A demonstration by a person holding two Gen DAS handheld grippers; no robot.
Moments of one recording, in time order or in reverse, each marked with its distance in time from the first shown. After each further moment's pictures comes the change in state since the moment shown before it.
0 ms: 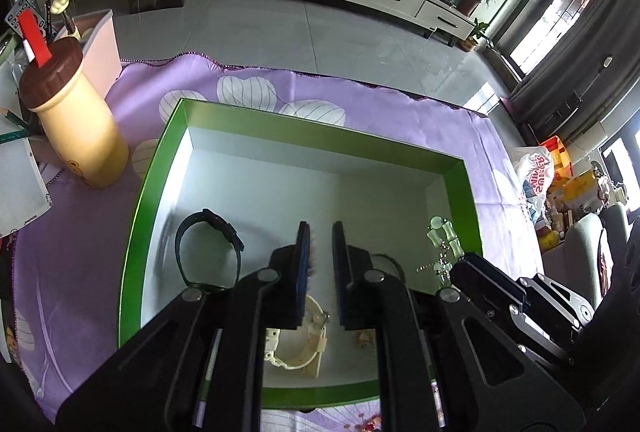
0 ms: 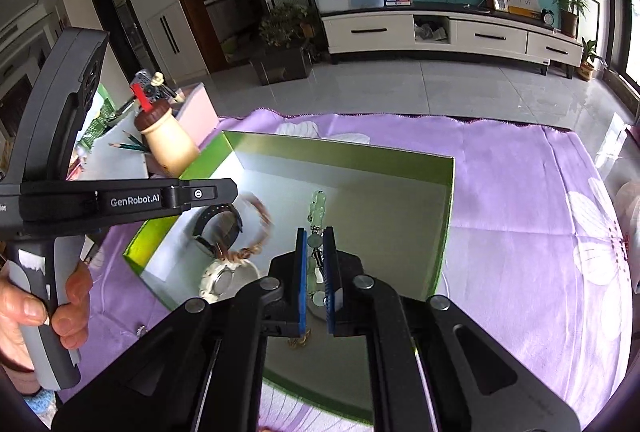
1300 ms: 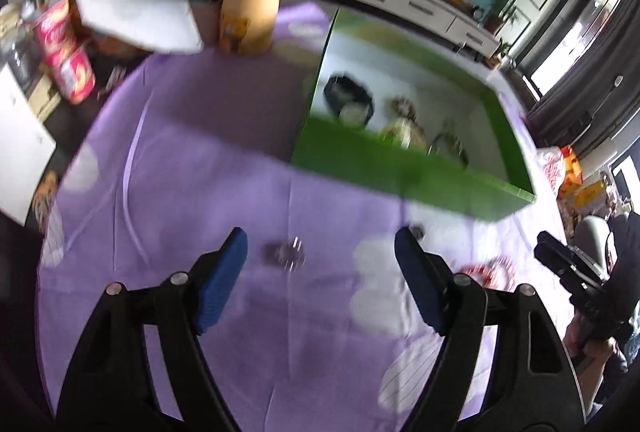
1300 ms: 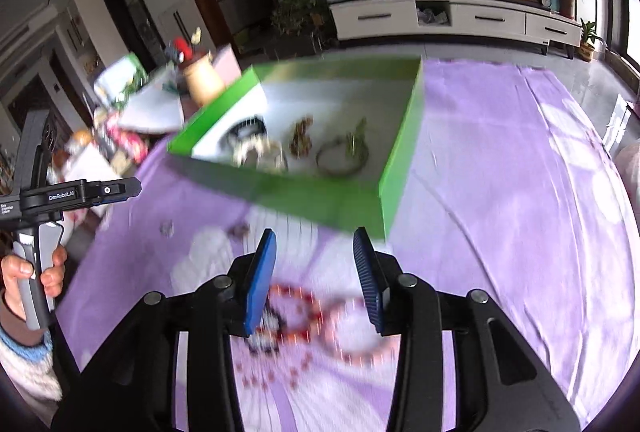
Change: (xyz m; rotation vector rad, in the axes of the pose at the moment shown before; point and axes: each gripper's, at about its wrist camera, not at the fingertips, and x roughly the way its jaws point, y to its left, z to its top) left arm -0.092 0.098 -0.172 -0.100 -0.034 0.061; right arm -0.083 0.004 -0.130 -0.011 0.060 0.048
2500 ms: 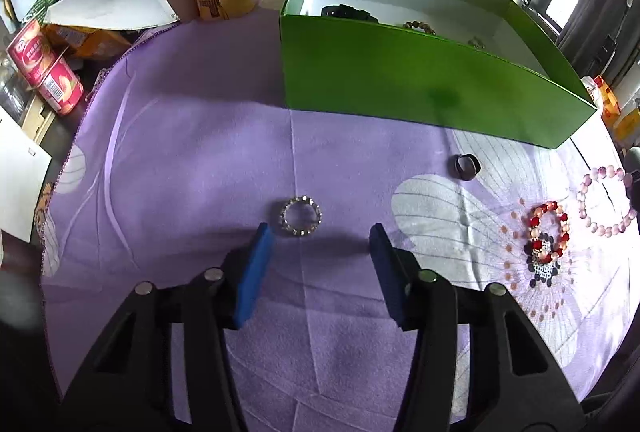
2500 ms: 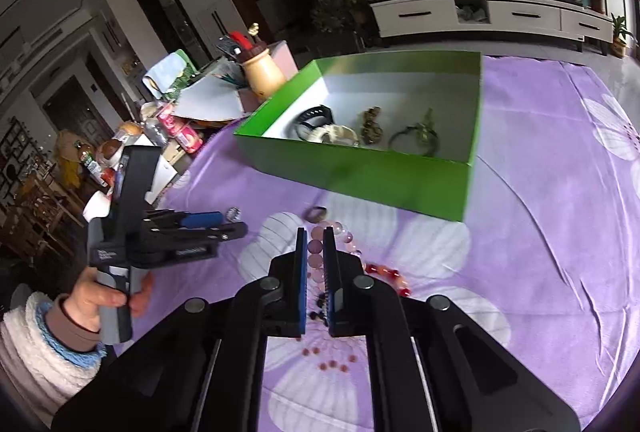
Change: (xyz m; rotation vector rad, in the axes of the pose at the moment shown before) left arm 0.054 -0.019 -0.024 0.196 0.052 0.167; right arm -0.008 0.041 0.005 -0.006 -0.051 0.192
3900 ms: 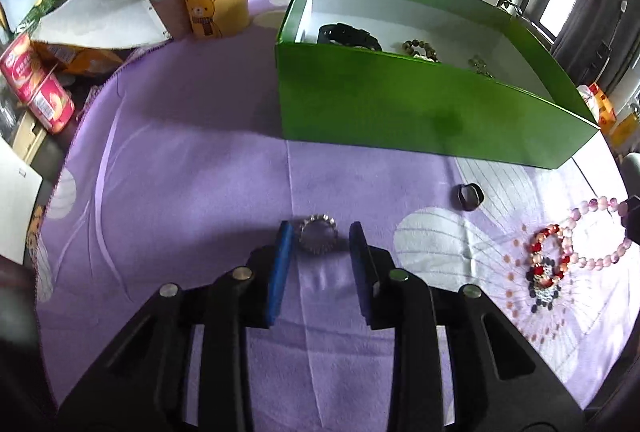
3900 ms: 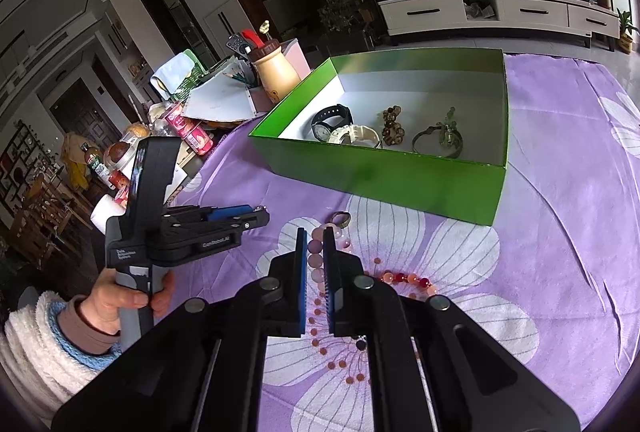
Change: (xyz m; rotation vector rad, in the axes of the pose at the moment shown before) left arm 0.004 0.000 0.010 0.002 -0.053 -0.021; right arm 0.013 0.005 0.000 0.015 0.003 0.019
